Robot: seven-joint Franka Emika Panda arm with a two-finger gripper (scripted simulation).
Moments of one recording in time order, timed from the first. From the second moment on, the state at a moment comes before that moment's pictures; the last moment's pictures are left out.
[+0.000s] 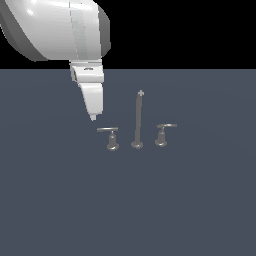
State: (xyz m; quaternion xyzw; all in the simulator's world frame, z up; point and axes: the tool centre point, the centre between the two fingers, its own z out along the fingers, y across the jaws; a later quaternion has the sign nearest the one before) arm -0.003 0.116 0.145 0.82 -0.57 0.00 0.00
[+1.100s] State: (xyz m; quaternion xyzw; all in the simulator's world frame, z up) arm 0.050 0.094 0.089 0.75 -0.66 0.00 0.00
